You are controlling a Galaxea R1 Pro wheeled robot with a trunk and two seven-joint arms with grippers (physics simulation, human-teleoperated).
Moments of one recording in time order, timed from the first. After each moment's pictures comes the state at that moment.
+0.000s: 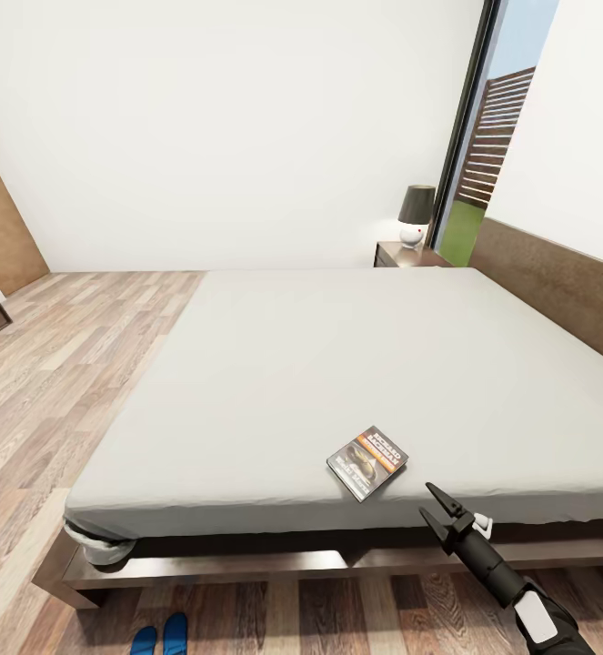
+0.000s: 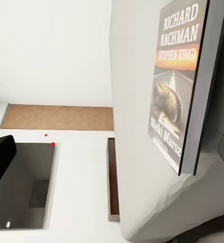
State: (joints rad) left arm -0.31 0.52 0.07 -0.20 0.10 0.00 0.80; right arm -0.47 -0.10 -0.71 -0.49 -0.42 0.60 1.14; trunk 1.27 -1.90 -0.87
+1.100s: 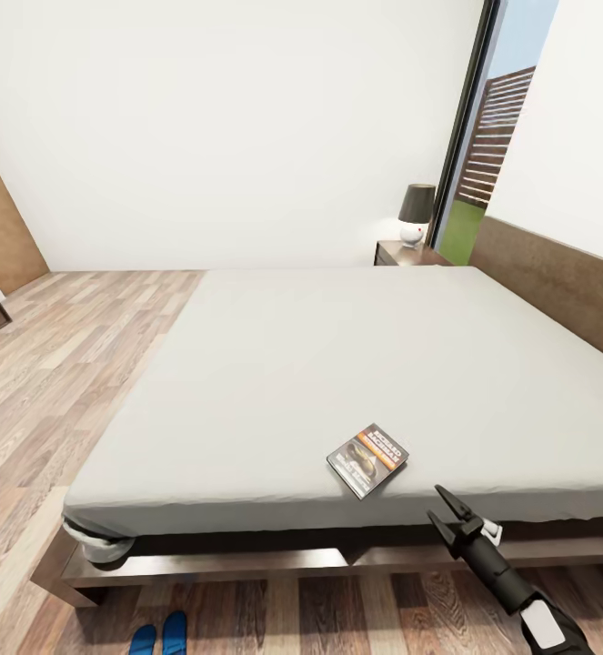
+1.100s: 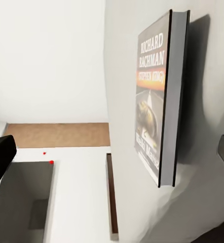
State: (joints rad) left arm -0.31 0.52 0.07 -0.20 0.10 0.00 0.80; right arm -0.47 -0.11 -0.79 -0.47 -0.42 0.59 1.12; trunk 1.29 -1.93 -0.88
